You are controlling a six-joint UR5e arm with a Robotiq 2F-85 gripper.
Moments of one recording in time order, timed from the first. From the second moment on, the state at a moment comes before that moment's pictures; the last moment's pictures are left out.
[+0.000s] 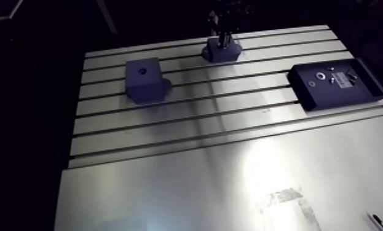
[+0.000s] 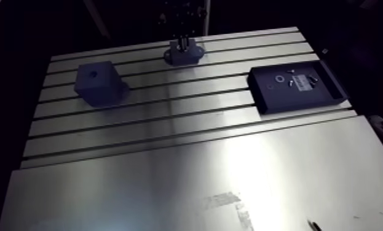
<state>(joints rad) -0.19 -0.94 1.52 -2.07 -1.59 -1.89</state>
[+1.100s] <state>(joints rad) -0.19 -0.94 1.52 -2.07 -1.59 -1.89</state>
